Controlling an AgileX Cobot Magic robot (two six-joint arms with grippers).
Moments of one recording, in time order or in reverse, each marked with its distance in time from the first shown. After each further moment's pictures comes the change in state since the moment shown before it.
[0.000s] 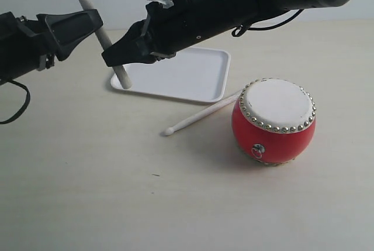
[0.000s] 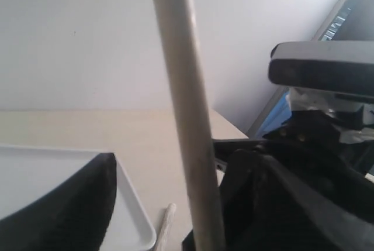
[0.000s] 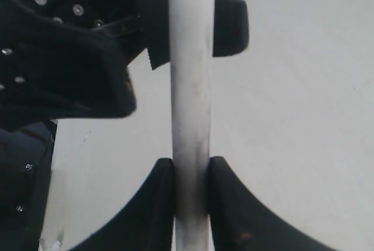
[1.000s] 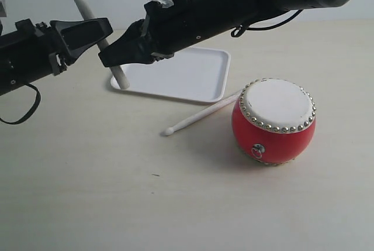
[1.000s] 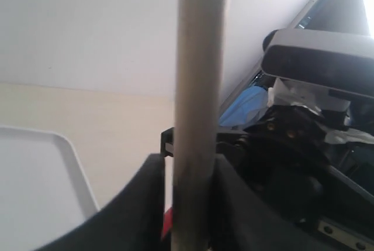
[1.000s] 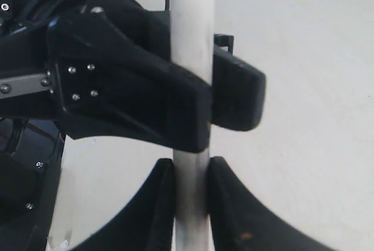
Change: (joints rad) left arm -0.016 0.089 -0.043 0.051 -0.092 -0.124; right arm 0.000 0.000 0.000 0.019 0.034 -0.031
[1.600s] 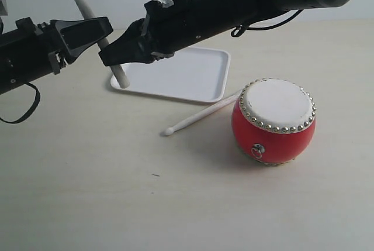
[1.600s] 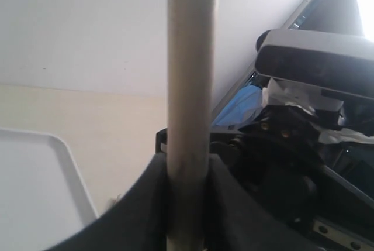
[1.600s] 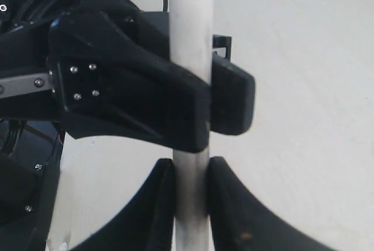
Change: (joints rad) left arm -0.002 0.000 -0.006 0.009 -0.007 -0.007; right arm 0.000 0.000 0.000 0.006 -0.005 -0.003
